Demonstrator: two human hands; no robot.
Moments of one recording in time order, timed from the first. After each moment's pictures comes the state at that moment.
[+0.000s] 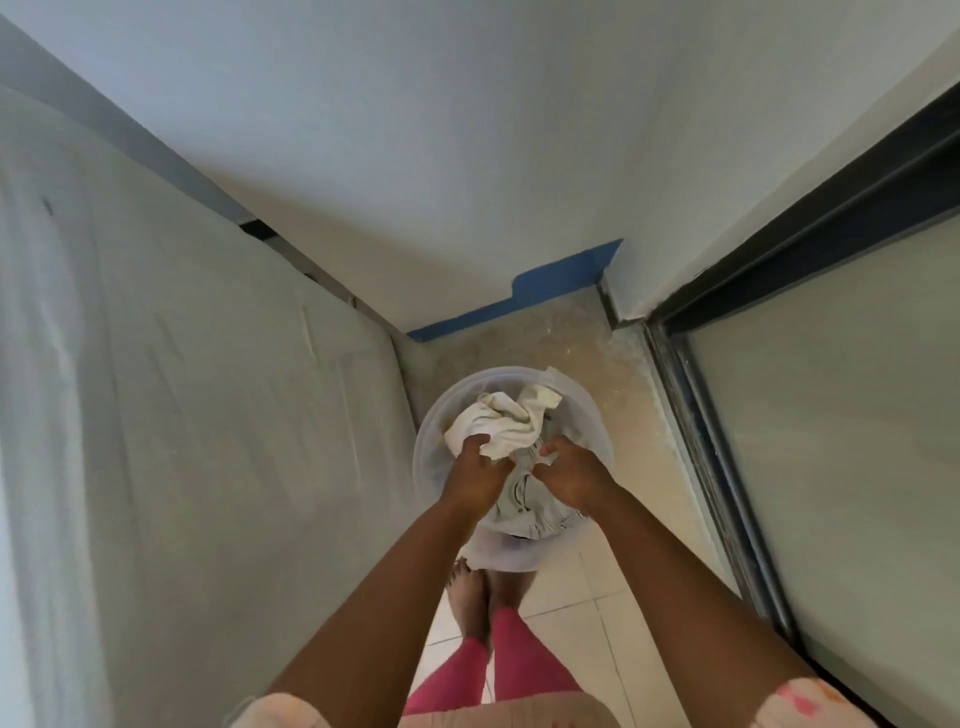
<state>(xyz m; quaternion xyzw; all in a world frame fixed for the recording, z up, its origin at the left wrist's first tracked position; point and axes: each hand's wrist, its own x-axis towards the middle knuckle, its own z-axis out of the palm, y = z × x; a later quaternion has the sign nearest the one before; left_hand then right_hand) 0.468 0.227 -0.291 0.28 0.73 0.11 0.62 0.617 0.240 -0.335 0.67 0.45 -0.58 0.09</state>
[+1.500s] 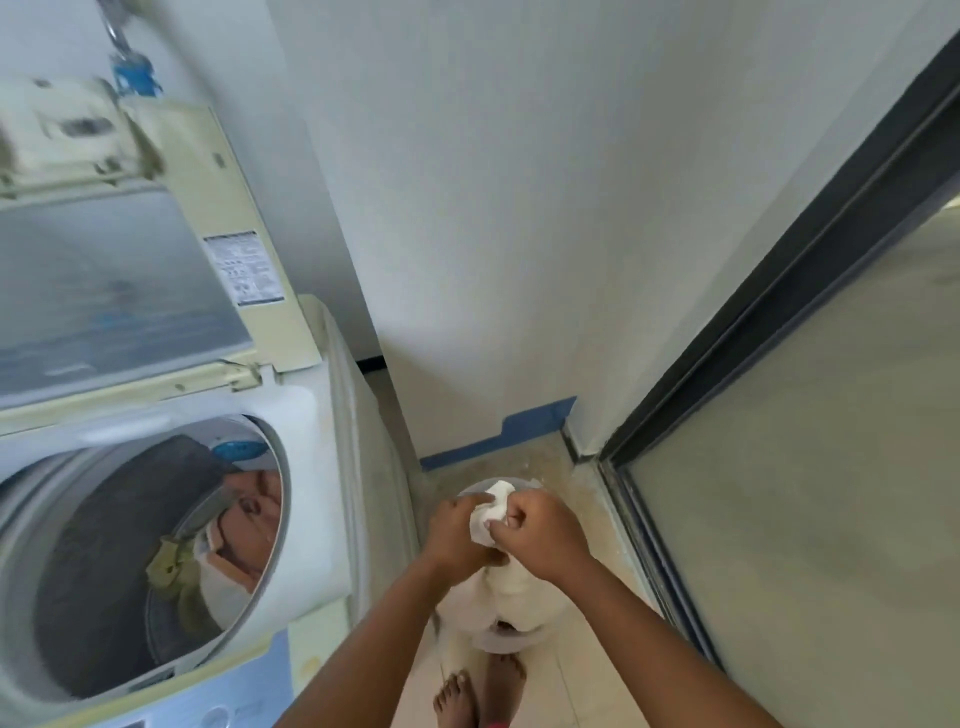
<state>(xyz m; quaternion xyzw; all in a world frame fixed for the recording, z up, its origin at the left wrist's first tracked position) 0.399 0.167 -0.074 0.55 0.67 0.07 0.49 0.541 0.171 -0.046 0.66 0.64 -0.39 -0.11</state>
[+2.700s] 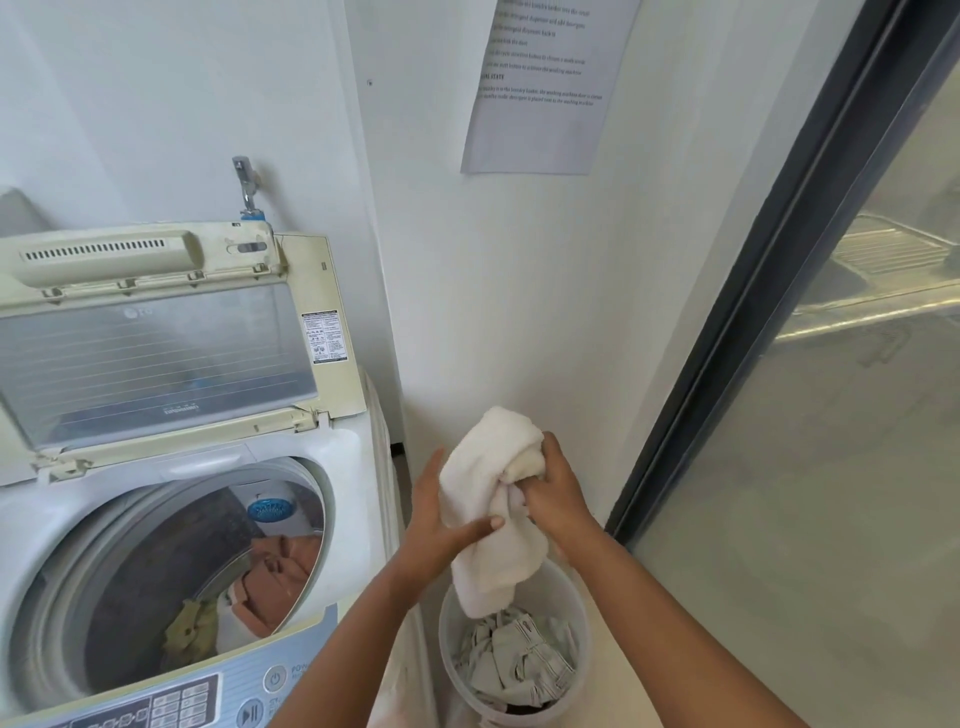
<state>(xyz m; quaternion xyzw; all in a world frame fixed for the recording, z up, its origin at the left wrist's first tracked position) 0.358 0.112 0.034 0.55 0.54 0.43 0.47 0.524 0.147 0.070 0.58 0.50 -0.50 -0.40</state>
